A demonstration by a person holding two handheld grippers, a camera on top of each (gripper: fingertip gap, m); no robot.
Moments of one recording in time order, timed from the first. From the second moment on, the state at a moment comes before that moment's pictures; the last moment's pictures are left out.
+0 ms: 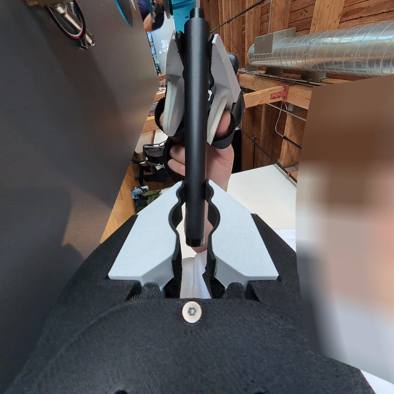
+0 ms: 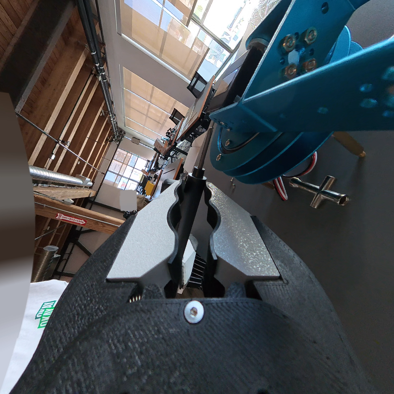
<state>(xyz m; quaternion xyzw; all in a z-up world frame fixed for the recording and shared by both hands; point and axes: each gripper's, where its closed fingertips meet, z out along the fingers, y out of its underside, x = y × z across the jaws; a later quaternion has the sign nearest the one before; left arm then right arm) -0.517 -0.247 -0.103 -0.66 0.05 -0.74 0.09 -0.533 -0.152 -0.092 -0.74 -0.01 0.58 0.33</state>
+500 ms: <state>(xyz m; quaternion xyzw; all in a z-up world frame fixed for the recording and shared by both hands) -0.516 -0.245 -0.102 -0.66 0.05 -0.75 0.08 -0.531 -0.149 -0.092 -0.74 -0.02 0.58 0.33</state>
